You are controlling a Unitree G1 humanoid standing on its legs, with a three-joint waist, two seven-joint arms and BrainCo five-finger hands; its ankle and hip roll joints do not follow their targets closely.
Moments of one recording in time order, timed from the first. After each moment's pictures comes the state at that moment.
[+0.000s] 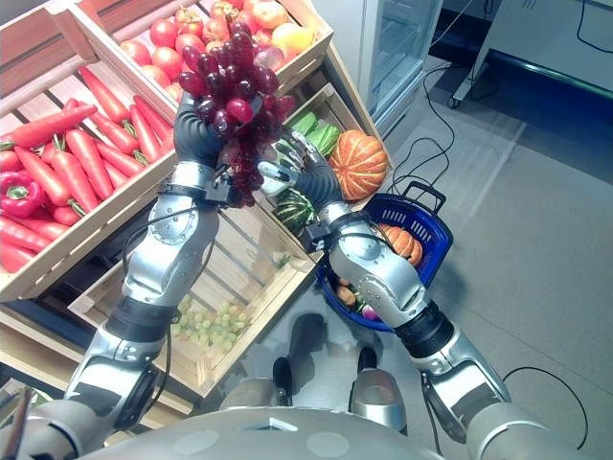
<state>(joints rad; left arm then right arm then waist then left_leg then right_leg) -0.45 0.33 -0.23 -0.19 -0.35 0.00 0.28 -0.44 -0.27 0.52 -0.21 0.67 0.22 -0.30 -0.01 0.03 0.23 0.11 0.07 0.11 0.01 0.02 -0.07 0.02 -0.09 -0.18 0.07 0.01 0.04</state>
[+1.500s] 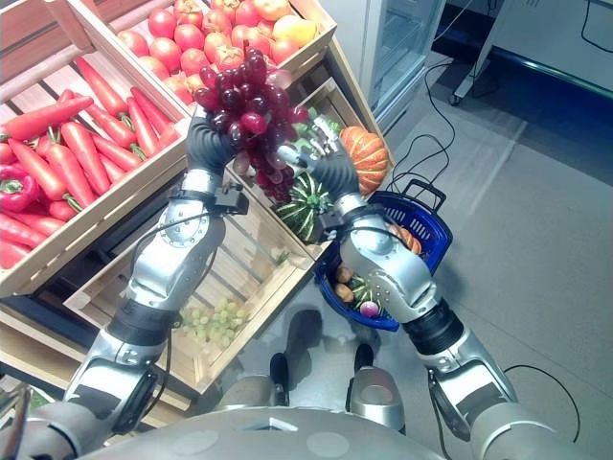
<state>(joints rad) -0.41 0.33 -0.25 -0.19 -0.40 0.06 0.34 -0.44 -0.33 0.40 -0.24 0.62 0.20 -0.36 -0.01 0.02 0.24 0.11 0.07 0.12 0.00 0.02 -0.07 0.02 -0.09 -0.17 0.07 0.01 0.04</state>
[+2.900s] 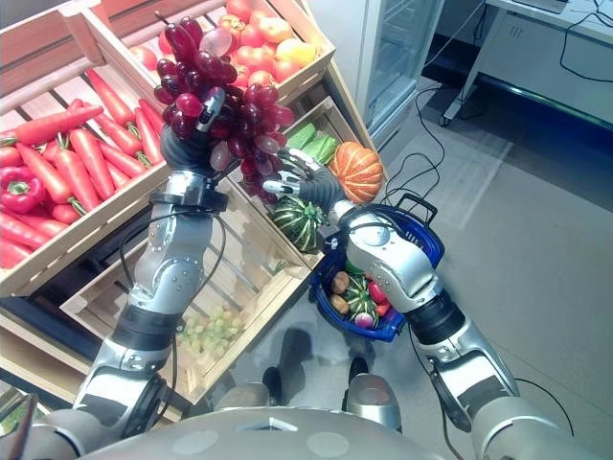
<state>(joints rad) -0.39 0.28 -0.19 -0.17 -0.72 -0.16 0.17 -0.48 -0.30 0.45 -0.15 0.59 0.41 -0.08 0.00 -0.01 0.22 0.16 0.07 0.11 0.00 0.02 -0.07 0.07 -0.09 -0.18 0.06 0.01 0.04</state>
